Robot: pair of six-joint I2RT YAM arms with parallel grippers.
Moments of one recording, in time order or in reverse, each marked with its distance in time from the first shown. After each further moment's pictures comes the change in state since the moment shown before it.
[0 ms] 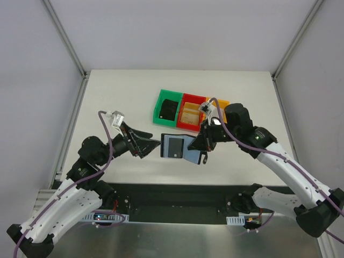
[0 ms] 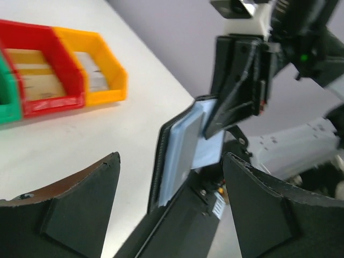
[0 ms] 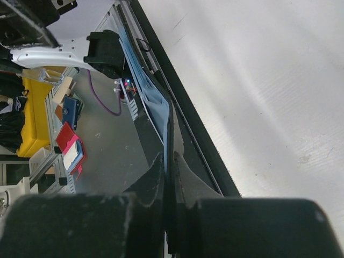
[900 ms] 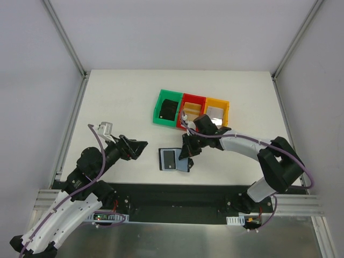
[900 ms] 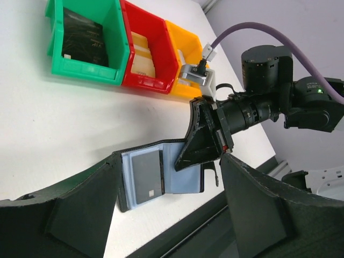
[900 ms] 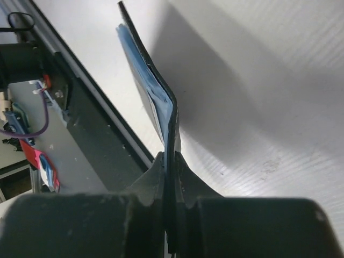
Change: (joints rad) left arm 0.000 -0.262 -0.093 -0.346 -0.419 0.009; right arm 0.051 0.520 -0.154 0.284 0.108 0.100
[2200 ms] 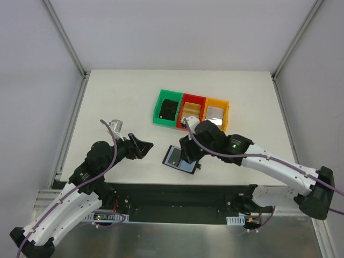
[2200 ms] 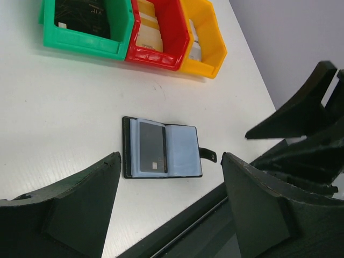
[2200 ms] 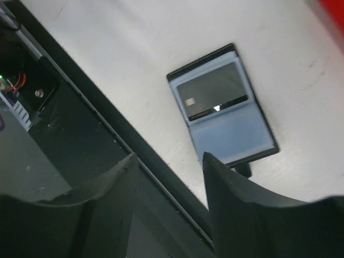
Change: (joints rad) left arm 0.000 0.135 -0.021 0.034 0.046 -0.001; right arm 0.240 -0.410 0.117 -0.325 0.543 -0.099
